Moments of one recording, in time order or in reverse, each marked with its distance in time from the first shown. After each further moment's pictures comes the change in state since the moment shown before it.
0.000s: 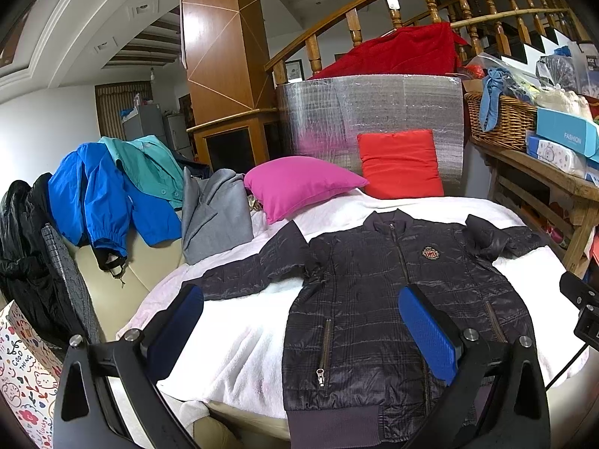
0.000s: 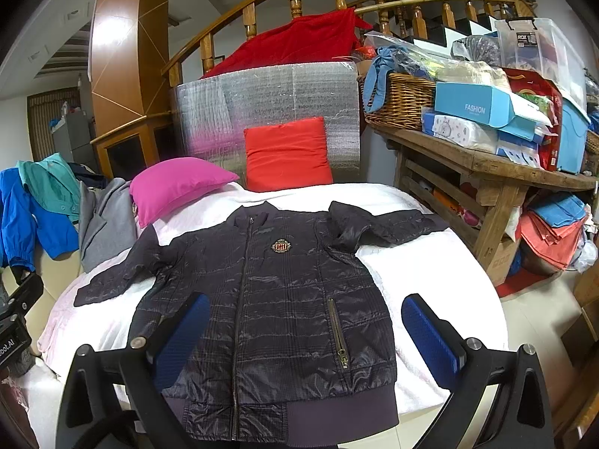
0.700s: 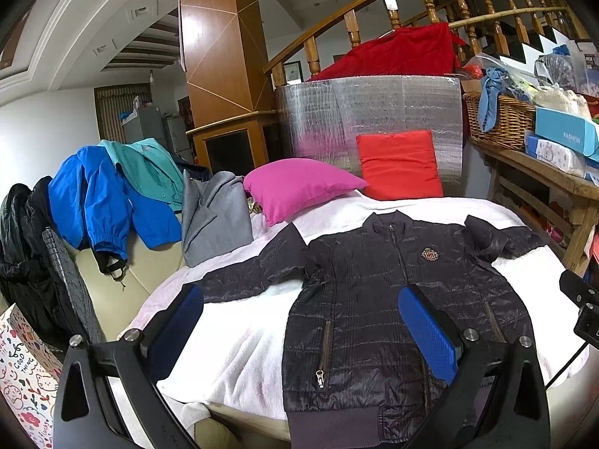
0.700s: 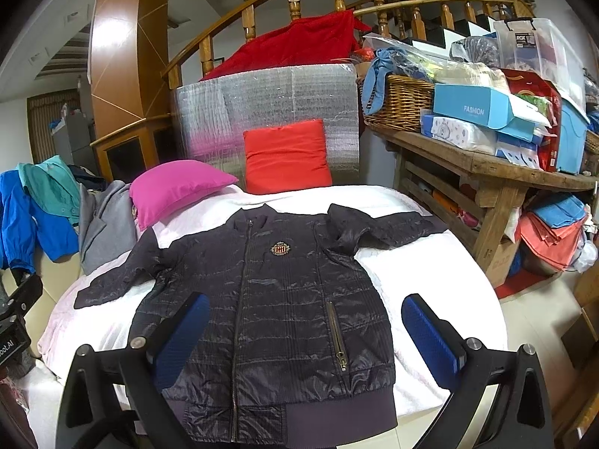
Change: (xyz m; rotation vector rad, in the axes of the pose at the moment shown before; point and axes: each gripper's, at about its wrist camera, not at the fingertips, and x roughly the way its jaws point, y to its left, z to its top) left arm -0.002 -0.002 0.004 0.006 -0.004 -0.001; right arm -0.002 -0.003 0.002 0.004 -0.004 0.000
